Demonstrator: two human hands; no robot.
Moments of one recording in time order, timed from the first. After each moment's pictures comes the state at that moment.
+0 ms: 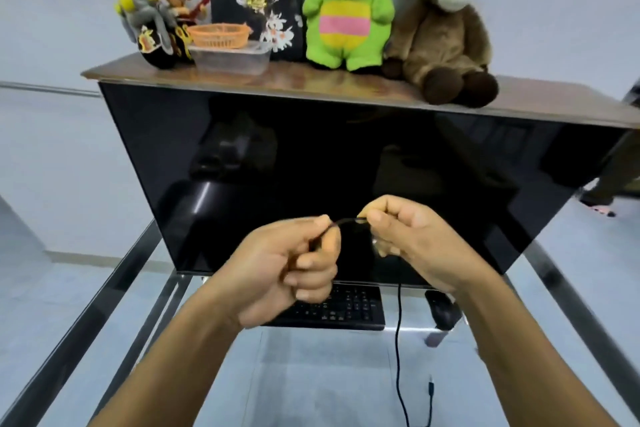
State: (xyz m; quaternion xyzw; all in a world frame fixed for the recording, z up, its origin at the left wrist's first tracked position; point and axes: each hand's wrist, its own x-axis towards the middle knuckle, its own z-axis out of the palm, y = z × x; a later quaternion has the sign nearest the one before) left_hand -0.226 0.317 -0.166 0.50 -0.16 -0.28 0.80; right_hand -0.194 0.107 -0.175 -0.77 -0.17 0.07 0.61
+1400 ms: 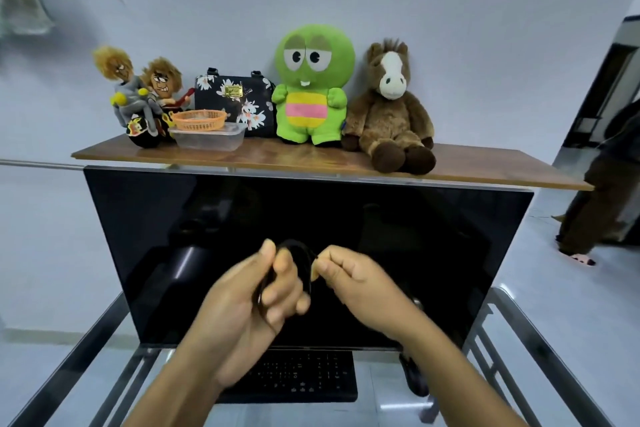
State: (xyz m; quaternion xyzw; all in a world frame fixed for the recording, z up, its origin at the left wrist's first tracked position) left_hand -0.241 0.274 -0.132 0.41 -0.15 -0.12 0.89; right_hand -0.205 0.100 -0.140 -0.85 -0.24 -0.04 0.47
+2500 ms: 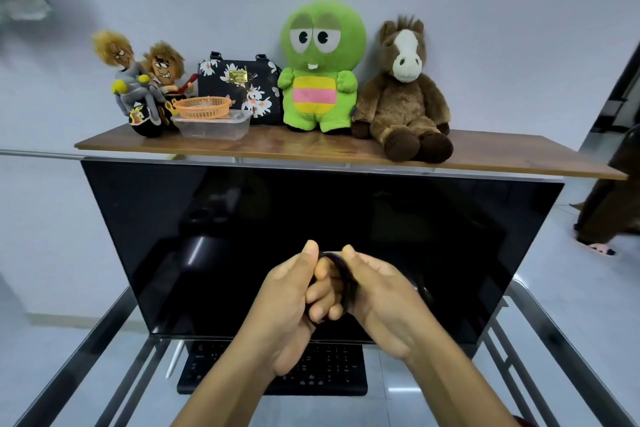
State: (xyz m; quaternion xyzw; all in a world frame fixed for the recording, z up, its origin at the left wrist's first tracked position) left_hand -0.217 0.237 -0.150 0.51 -0.05 -0.10 0.85; right_hand -0.200 0.103 -0.162 -0.59 -0.12 0.12 0.79
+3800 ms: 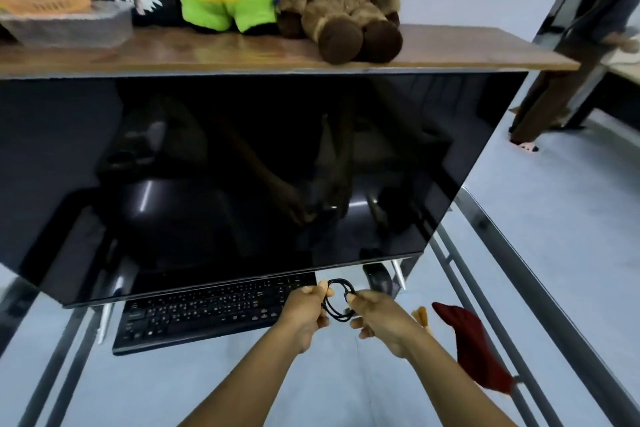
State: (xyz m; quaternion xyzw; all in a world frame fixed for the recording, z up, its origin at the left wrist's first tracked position) left_hand -0.159 0.130 -0.381 0.64 0.23 -0.29 0.67; right_hand -0.203 -0.011 -0.377 -0.71 0.24 0.20 0.63
